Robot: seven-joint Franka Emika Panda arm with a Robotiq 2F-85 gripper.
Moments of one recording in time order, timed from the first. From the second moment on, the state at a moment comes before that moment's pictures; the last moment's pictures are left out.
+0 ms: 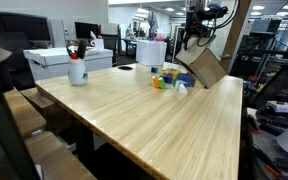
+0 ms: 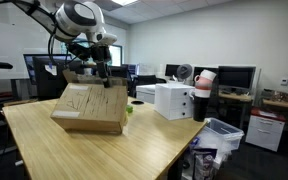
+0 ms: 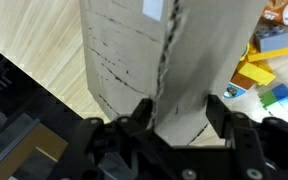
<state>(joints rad) -0.15 -0.14 -0.01 -2.22 -0.40 2.10 0.89</state>
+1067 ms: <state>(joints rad) -0.12 -0.09 -0.02 -2.19 -0.46 2.02 0.92</state>
